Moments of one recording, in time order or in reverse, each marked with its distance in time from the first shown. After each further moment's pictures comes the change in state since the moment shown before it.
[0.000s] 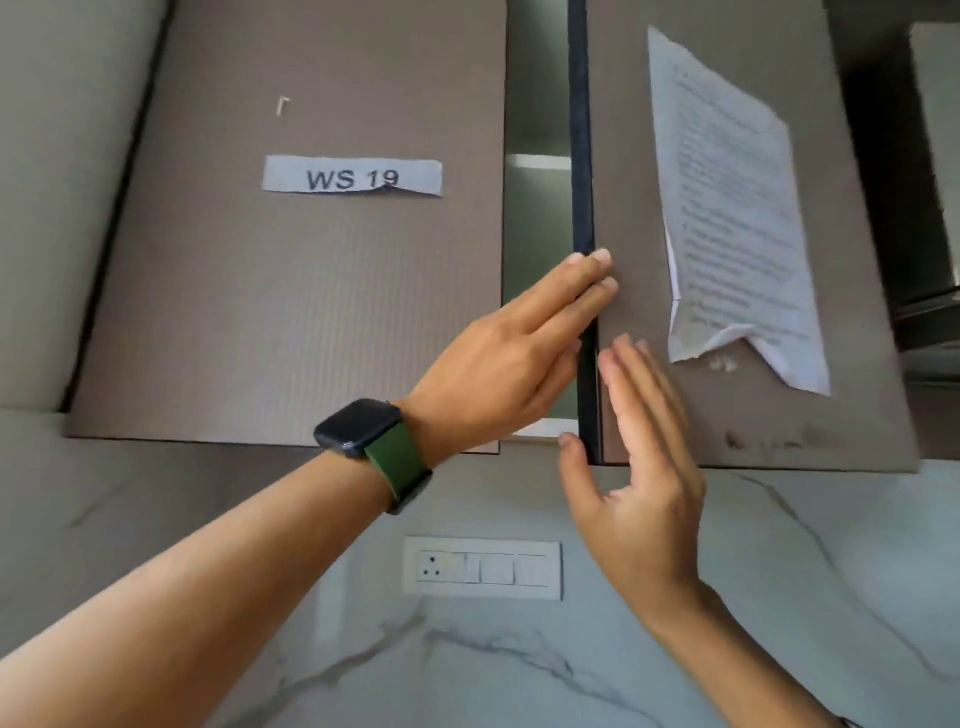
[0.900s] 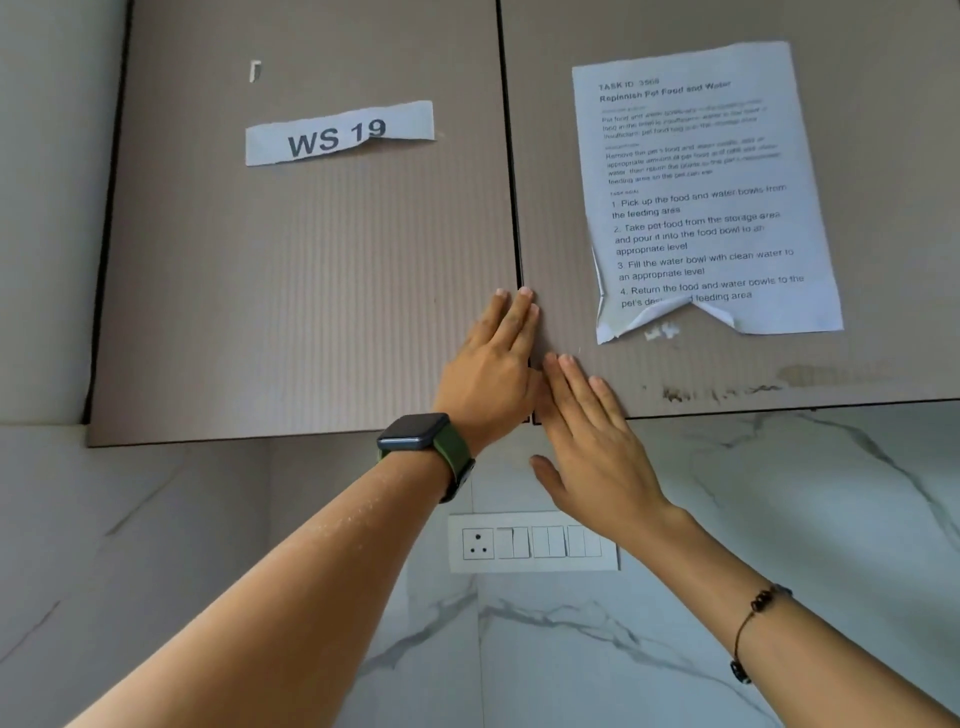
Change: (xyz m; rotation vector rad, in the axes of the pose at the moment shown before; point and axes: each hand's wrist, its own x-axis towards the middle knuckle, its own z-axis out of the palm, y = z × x) left_hand -0.048 -0.061 0.091 0.306 -0.430 -0.417; right_hand -0.051 0.081 0.089 -0.519 -0.659 -0.171
